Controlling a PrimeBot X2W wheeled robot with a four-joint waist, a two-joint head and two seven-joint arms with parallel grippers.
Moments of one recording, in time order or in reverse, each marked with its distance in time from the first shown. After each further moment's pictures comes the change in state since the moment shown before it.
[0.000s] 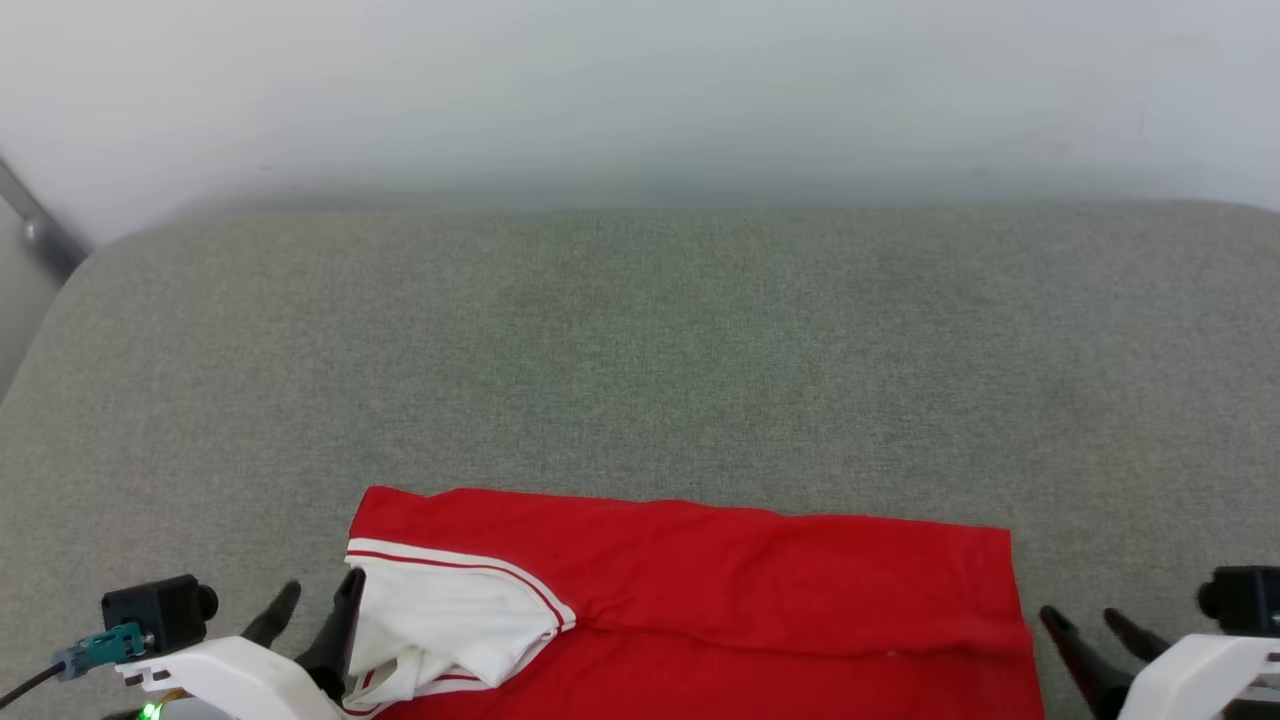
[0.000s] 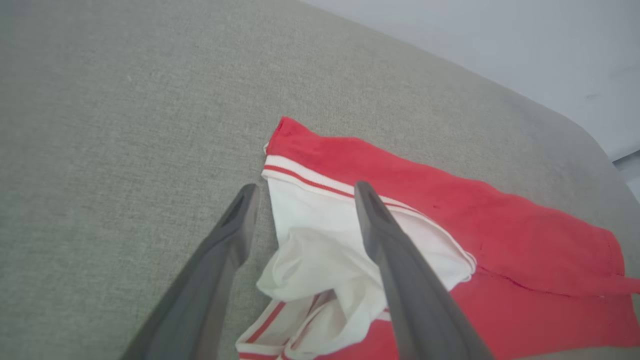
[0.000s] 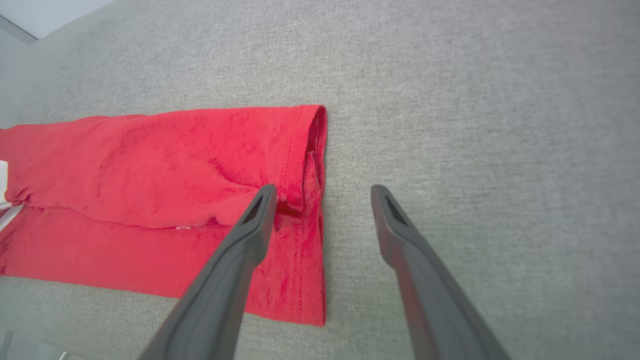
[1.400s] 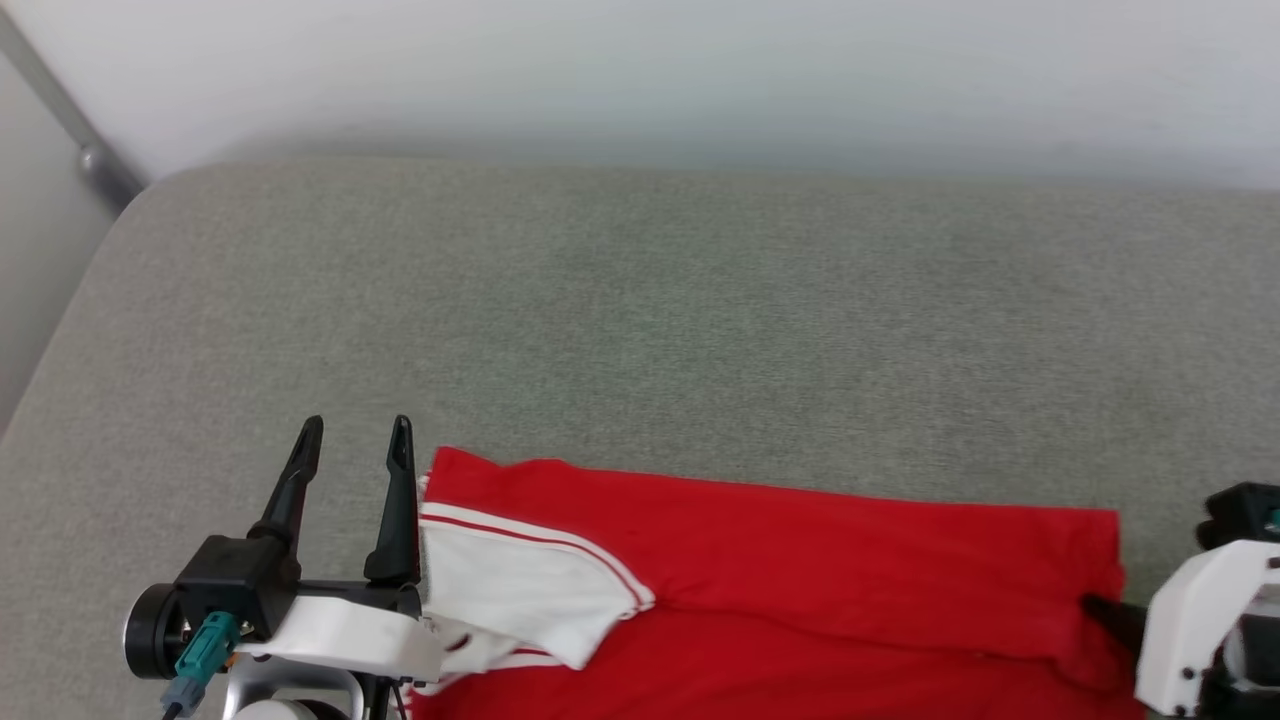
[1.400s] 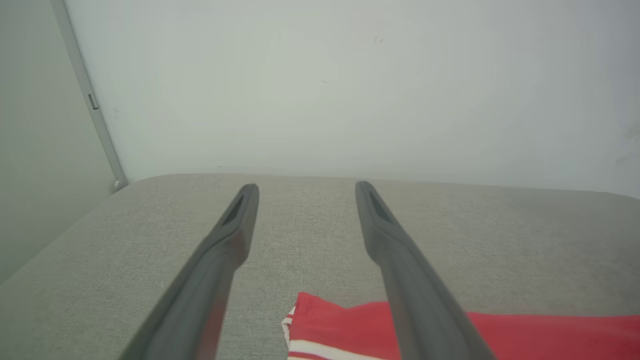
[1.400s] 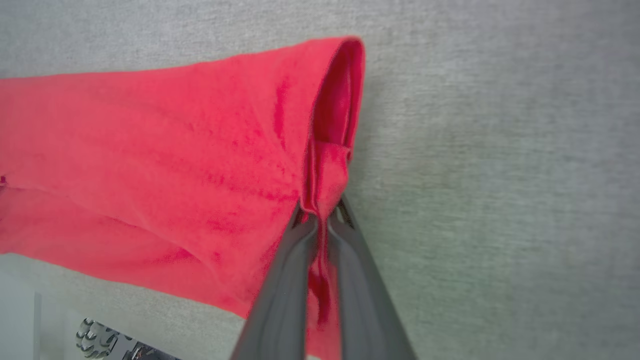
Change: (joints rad) left arm -0.145 -0.098 -0.116 -0.084 0.406 0.128 -0.426; right arm -0.175 -0.058 -0.026 0.110 0.062 0.000 0.331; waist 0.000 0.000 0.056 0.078
